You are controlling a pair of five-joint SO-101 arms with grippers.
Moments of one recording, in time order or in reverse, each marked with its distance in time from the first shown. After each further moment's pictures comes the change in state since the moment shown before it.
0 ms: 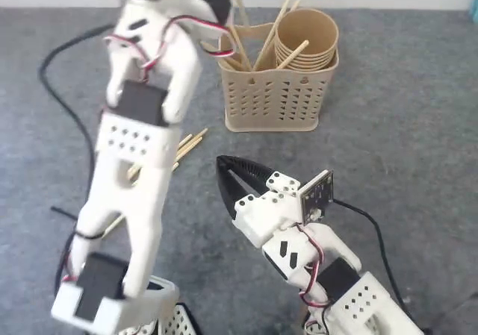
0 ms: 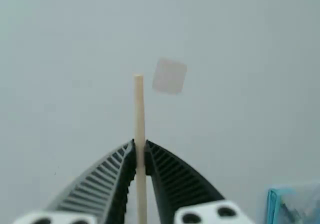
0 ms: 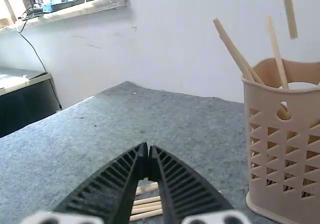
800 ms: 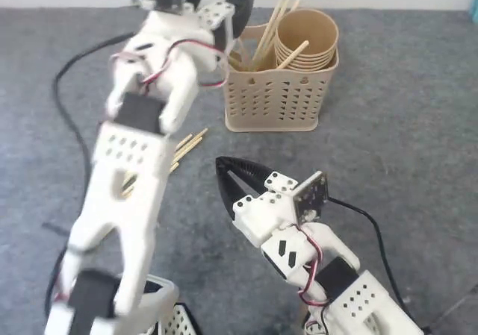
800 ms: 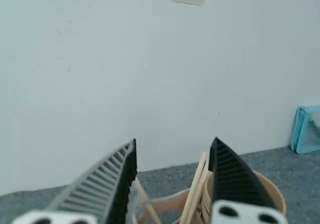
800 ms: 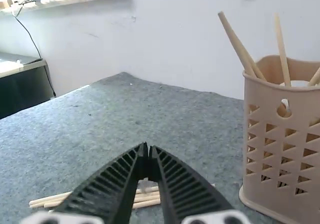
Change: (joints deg) left arm -2.8 -12.6 11.6 17.9 -6.0; right arm -0.1 3.4 -0.1 -0.5 2.5
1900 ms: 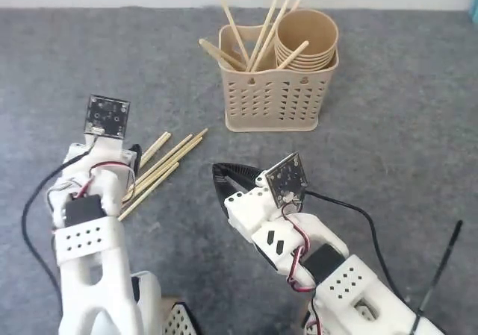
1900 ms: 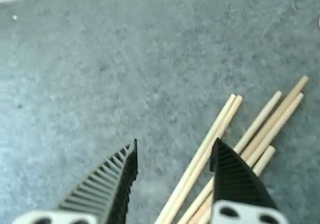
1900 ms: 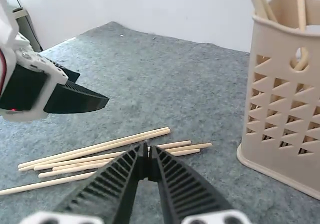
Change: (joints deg) left arm -31.5 -28.6 62.3 0.3 -28.6; right arm 0.0 15.2 -4.7 0.0 0.0
